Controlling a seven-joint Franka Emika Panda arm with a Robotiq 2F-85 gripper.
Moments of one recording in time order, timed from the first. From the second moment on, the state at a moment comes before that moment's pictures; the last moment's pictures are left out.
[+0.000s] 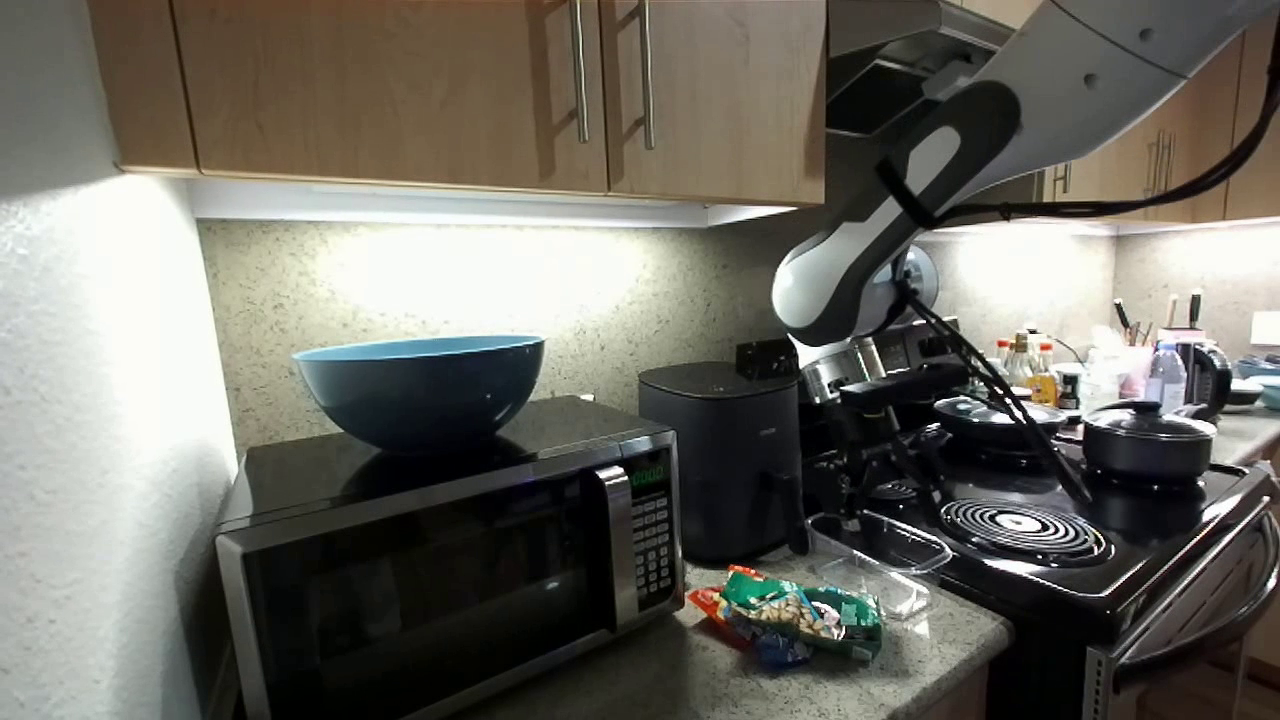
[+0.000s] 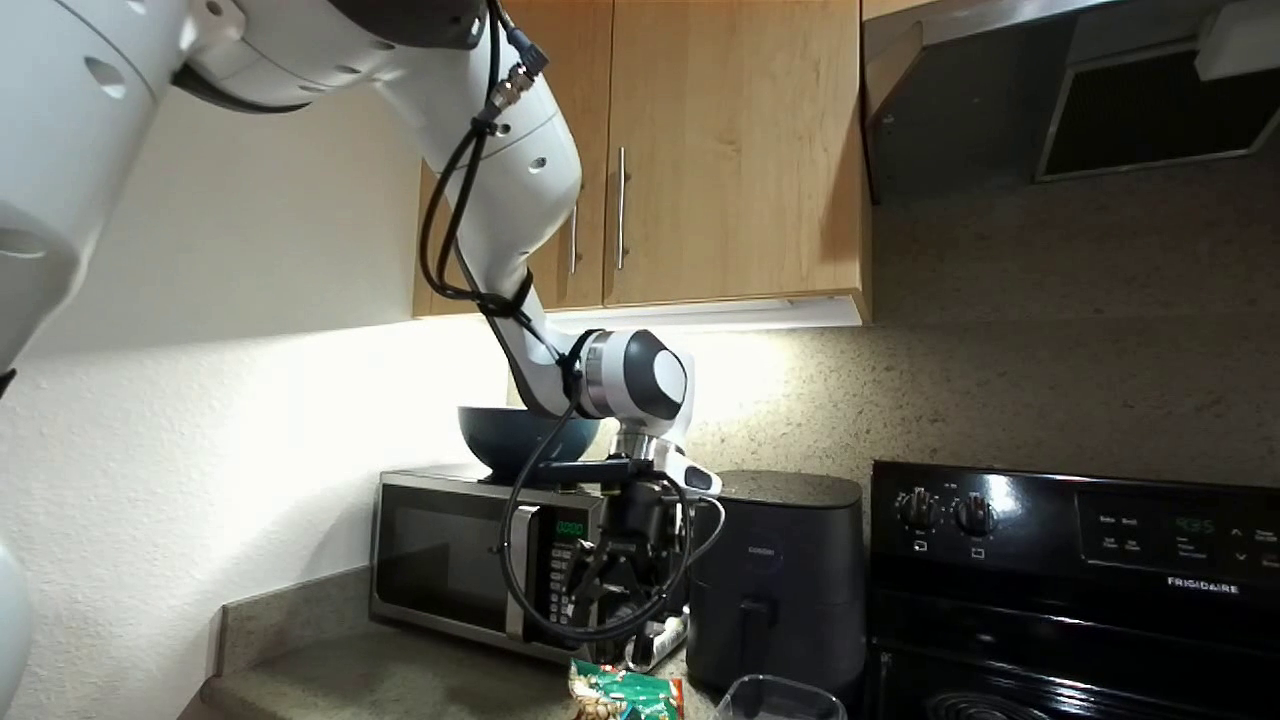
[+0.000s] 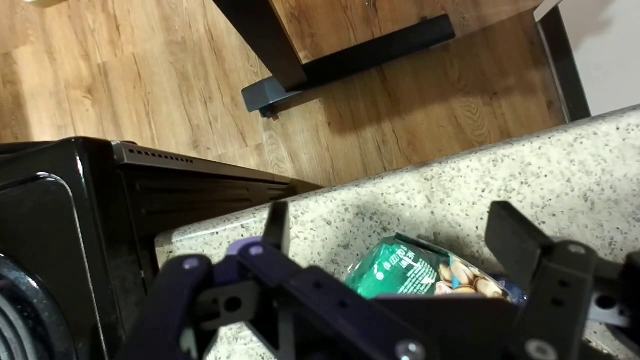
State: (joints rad) arm -0.06 0.21 -0.07 -2.08 -0.03 1.87 0.25
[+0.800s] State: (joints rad) arm 0.02 0.42 -0.02 -1.86 -0.09 1.73 0.11
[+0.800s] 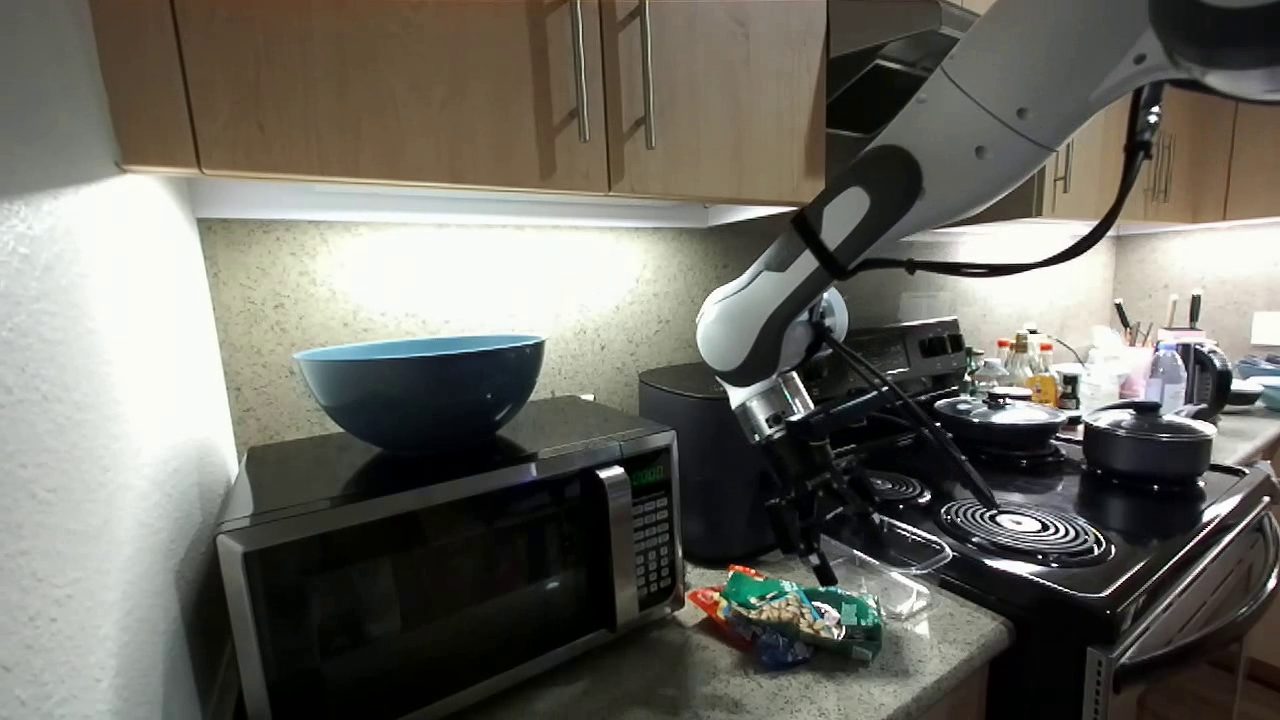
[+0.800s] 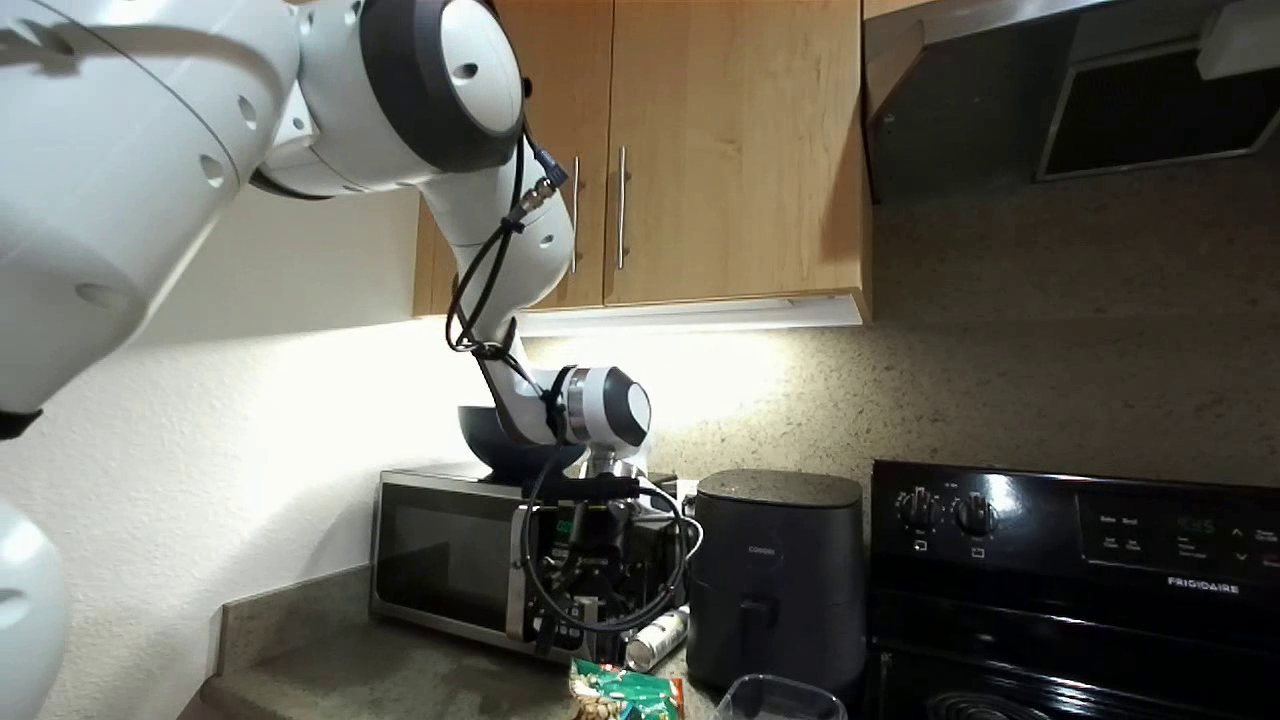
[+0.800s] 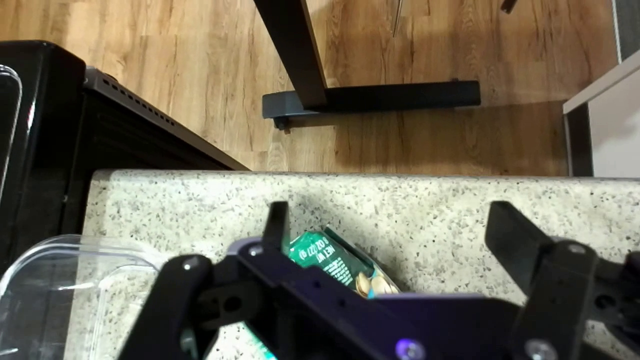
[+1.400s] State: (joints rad) arm 0.02 0.46 -0.02 -1.83 -0.09 1.81 0.07
